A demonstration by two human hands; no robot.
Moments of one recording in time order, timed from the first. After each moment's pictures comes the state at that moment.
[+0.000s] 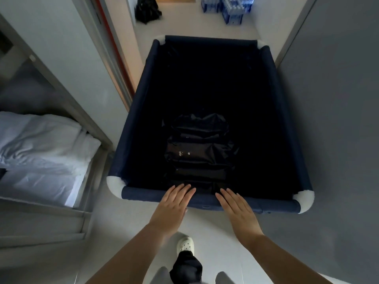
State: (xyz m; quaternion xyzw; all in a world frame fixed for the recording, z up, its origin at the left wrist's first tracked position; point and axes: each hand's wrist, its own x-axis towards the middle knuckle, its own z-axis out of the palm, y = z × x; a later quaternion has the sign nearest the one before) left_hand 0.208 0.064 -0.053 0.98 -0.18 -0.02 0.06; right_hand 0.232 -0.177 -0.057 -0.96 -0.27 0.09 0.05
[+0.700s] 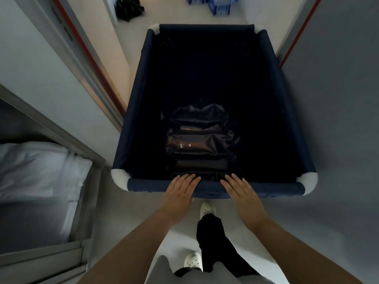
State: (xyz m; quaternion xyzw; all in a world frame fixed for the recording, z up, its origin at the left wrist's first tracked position) left_hand 0.371 0.090 -0.068 0.98 -0.20 -0.02 0.08; right_hand 0.380 -0.151 -0.066 -0.97 -0.24 0.04 0.07
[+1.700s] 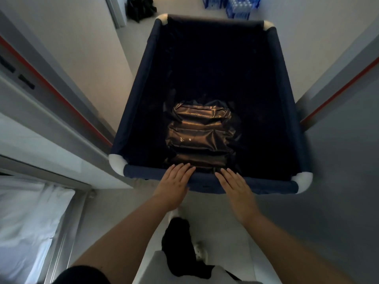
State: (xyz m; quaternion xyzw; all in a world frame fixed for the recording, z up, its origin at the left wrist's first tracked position) left_hand 0.688 0.101 -0.063 0.99 -0.14 -0.09 0.02; right_hand 0.703 -0.132 -0.055 -0.95 -0.27 0.02 0.13
